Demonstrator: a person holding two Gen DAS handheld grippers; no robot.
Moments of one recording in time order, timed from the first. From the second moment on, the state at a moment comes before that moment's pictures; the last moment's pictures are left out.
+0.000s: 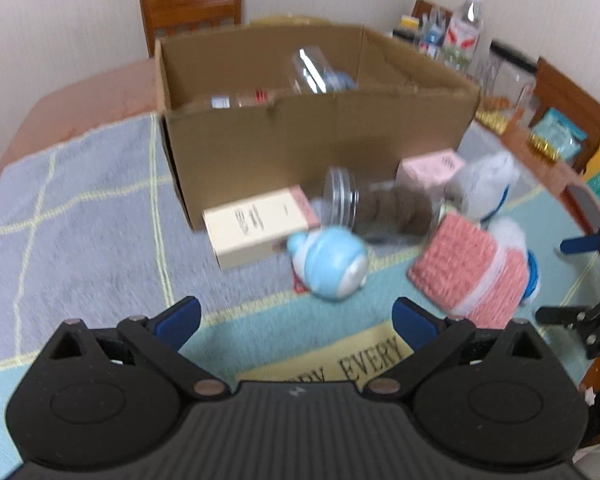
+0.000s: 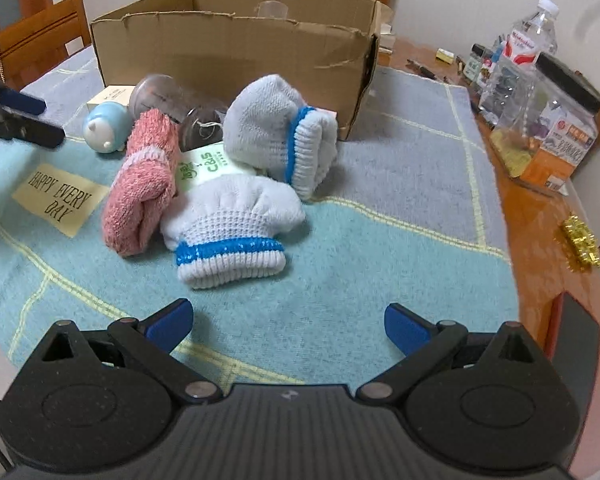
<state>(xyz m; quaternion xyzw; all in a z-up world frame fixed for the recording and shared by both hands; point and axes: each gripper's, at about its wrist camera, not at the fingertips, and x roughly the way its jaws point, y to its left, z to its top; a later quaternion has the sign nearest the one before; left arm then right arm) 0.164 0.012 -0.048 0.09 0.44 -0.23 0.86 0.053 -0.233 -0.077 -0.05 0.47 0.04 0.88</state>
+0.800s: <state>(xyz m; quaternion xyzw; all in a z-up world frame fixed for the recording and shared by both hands) 0.180 -0.013 -0.081 0.13 0.44 -0.25 0.85 0.100 -0.222 -0.085 -0.07 0.45 0.13 0.88</state>
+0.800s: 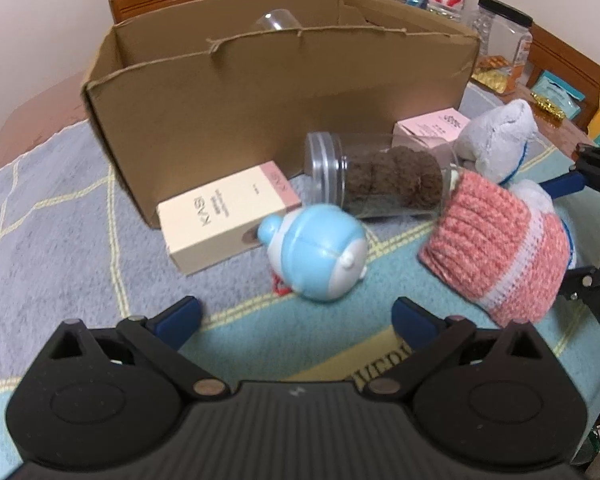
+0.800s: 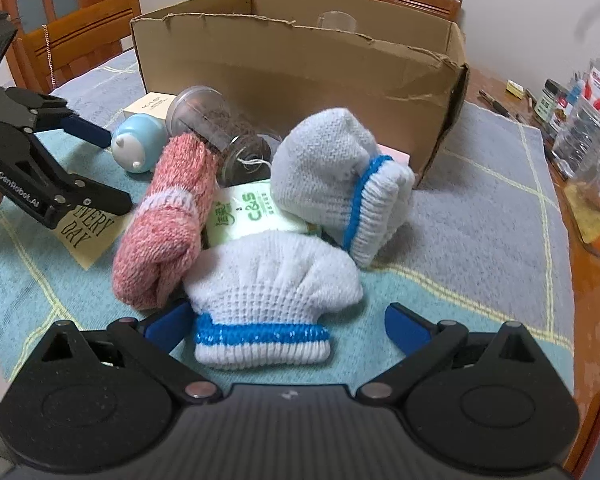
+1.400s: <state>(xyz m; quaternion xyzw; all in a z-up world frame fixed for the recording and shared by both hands) 0.194 -0.031 -0.076 0.10 0.42 -0.28 0.86 0.105 -0.222 -0.086 -0.07 0.44 0.13 0.89</state>
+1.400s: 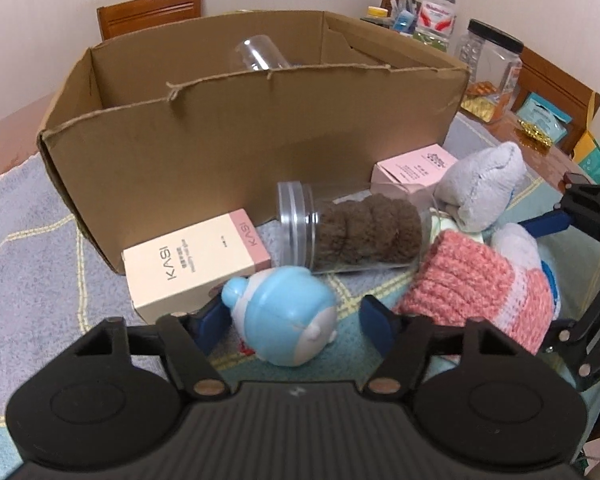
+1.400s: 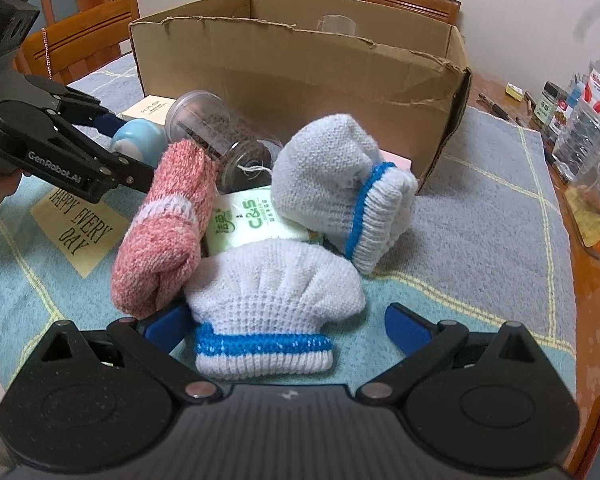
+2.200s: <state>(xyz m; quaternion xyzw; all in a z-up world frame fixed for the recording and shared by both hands) 0.200 -0.031 -0.059 0.10 0.44 -0.29 0.84 0.111 -0.223 -0.062 -0.04 0.46 0.10 0.88</state>
